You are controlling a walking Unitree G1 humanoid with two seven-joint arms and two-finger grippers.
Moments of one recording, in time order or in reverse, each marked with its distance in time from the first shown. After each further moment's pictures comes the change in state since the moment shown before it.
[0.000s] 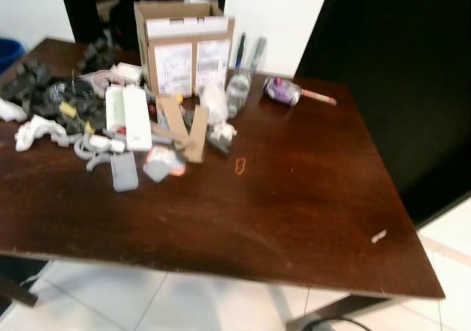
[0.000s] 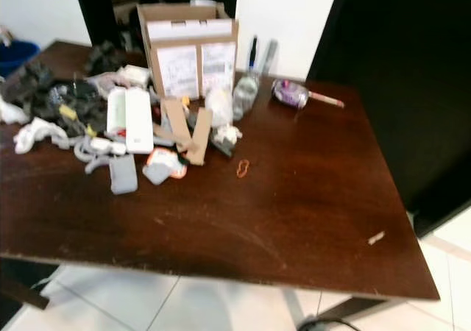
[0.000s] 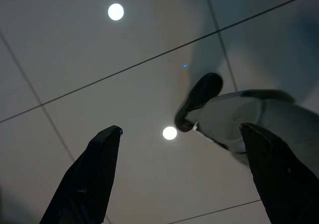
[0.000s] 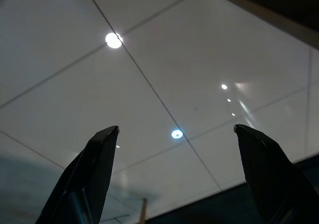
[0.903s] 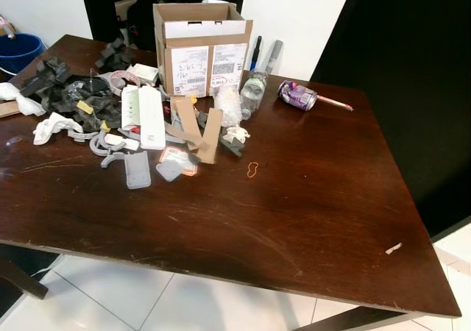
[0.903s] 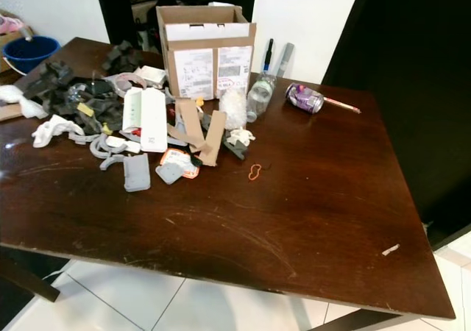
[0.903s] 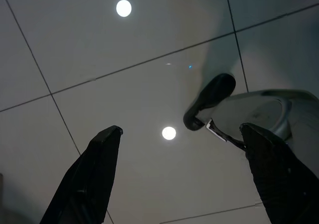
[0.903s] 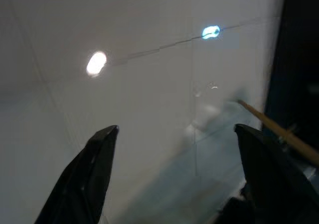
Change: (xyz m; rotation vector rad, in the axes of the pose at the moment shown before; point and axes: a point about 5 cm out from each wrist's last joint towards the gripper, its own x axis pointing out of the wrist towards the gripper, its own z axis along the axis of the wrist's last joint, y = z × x) left arm -0.002 0.009 -0.005 -0.001 0.010 0.005; right arm -0.048 -0.092 -0.136 1.246 0.268 -0.586
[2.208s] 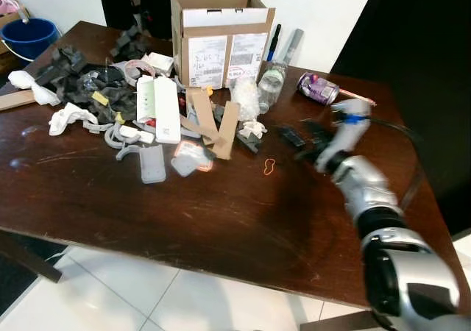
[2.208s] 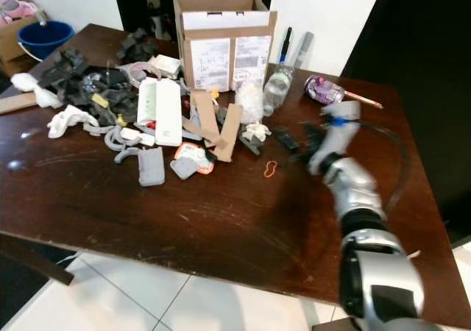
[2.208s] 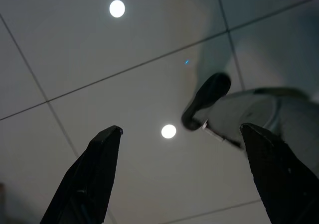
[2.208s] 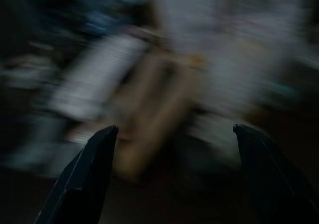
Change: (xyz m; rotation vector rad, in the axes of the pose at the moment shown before) left arm 0.003 -0.018 0.010 0.059 -0.024 -0.078; right arm -0.328 0.223 0.186 -0.319 -1.273 1.755
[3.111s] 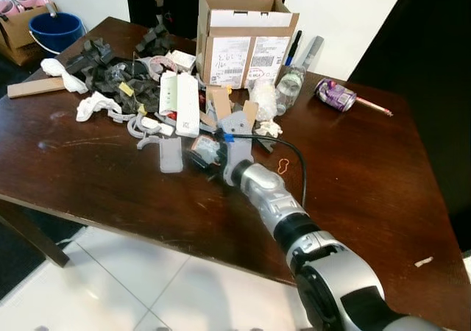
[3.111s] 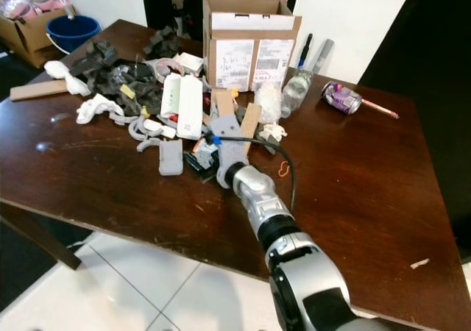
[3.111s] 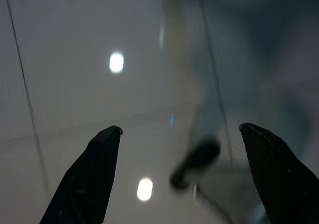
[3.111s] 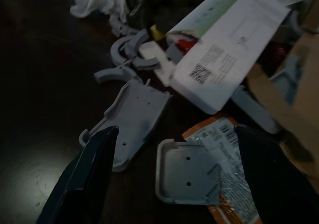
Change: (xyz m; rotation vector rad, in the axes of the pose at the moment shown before) left arm -0.003 0.004 0.057 -0.084 -0.371 -0.002; right arm 0.073 0.103 -0.043 -0.216 0.156 0.021
